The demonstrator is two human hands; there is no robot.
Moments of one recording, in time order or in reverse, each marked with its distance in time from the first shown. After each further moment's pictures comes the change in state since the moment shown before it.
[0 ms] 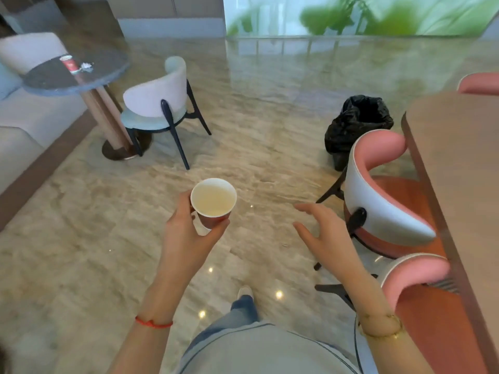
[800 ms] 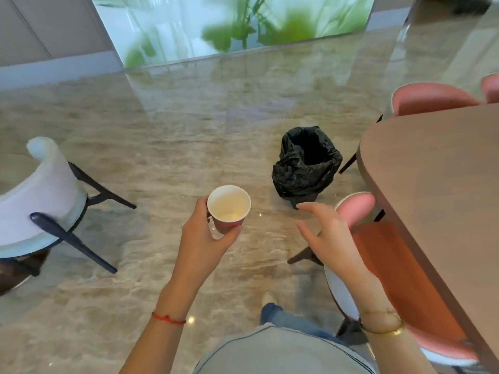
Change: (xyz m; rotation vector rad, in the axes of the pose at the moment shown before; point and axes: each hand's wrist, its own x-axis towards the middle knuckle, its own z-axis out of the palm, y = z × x) left_hand 0.511 0.045 0.318 -0.172 -0.427 0.200; right_hand 0.457 0.203 -0.088 -0.005 0.269 0.288
